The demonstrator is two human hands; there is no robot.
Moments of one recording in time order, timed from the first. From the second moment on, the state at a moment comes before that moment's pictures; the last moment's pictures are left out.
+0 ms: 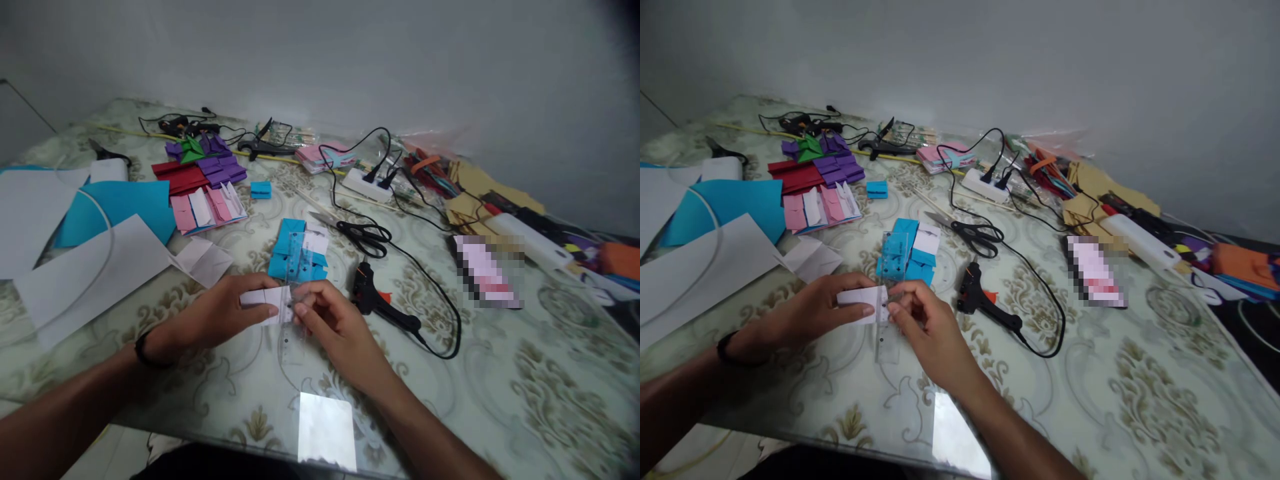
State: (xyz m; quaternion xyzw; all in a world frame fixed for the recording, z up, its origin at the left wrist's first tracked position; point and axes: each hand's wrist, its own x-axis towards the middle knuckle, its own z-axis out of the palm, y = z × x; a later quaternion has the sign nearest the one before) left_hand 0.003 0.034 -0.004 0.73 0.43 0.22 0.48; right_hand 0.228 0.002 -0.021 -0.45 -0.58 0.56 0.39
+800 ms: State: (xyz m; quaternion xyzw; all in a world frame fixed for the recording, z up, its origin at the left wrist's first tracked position) left_hand 0.009 0.026 -0.012 0.60 0.47 0.30 0.57; right_hand 0.223 -0.003 -0.021 -0.46 -0.55 0.57 0.40
